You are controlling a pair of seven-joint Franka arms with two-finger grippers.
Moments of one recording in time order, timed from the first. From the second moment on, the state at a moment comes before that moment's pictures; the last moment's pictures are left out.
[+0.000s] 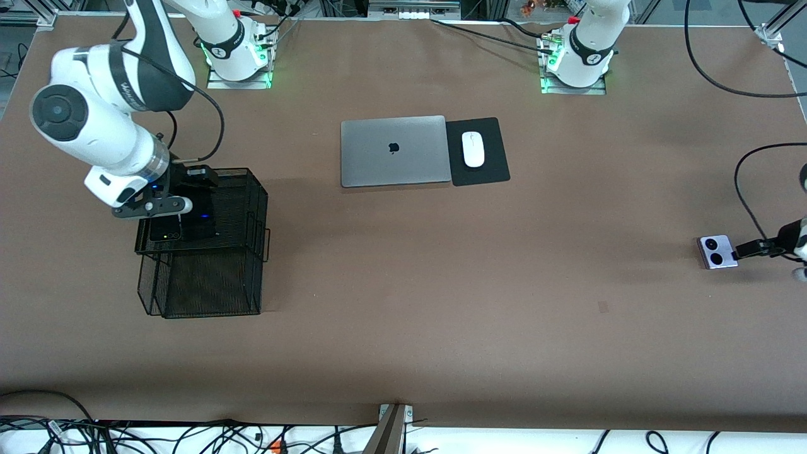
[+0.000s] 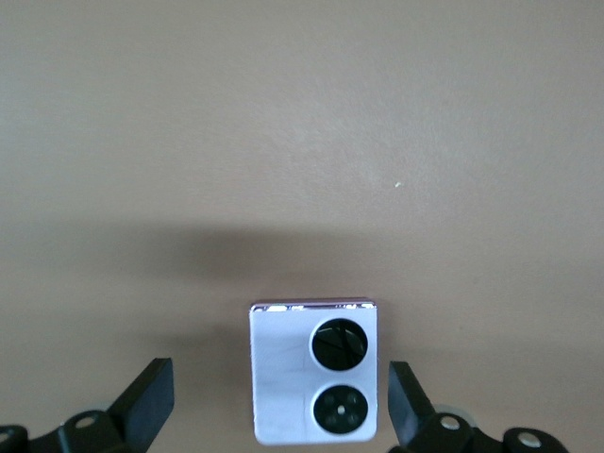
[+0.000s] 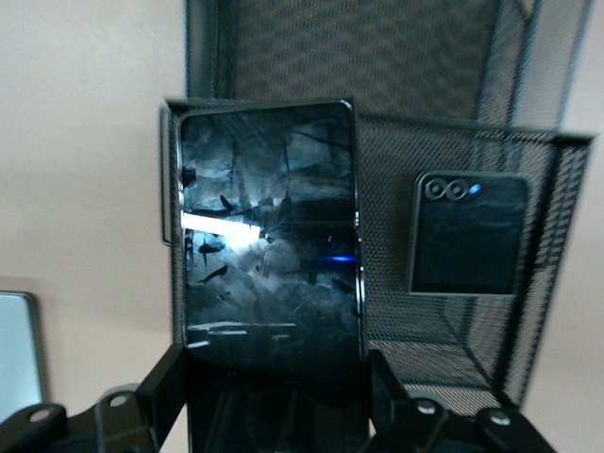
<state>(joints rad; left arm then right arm) 0.60 0.67 -0.11 -1.61 0.06 2.28 0.37 0.30 0.06 -0.15 -2.10 -0.01 2.06 0.03</state>
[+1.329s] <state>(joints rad) 0.60 0.77 -0.12 -1.62 0.06 2.28 0.43 0.30 0.13 -0.18 -2.19 0.07 2.22 0.05</state>
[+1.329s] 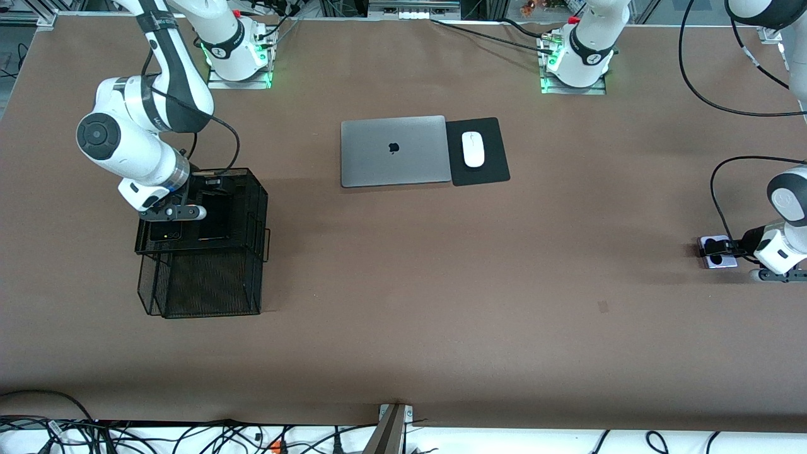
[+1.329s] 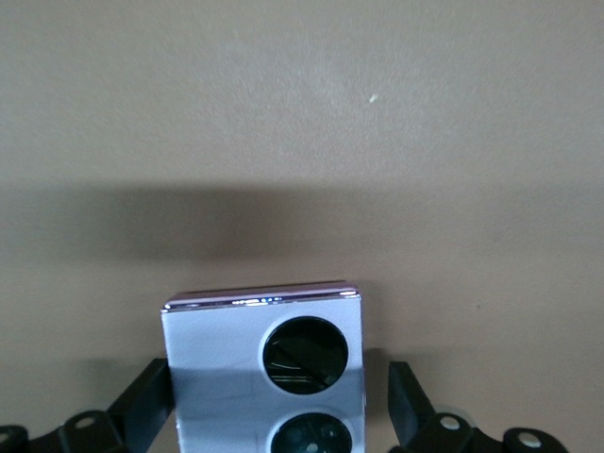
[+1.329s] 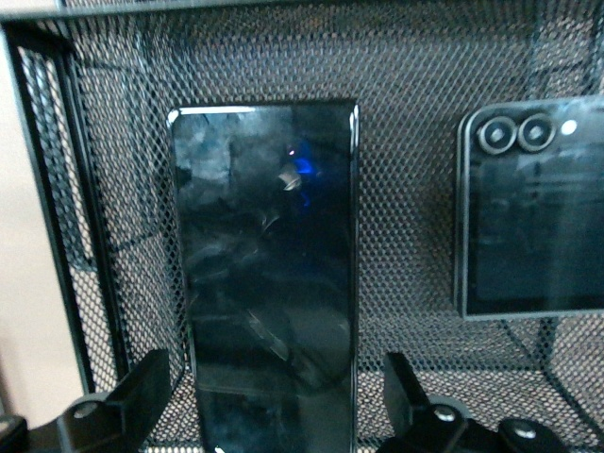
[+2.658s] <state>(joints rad) 0.29 0.57 -0.16 -1.44 0.05 1.75 0.12 0.29 0.12 -0.21 -1.64 0.02 1.62 0.05</state>
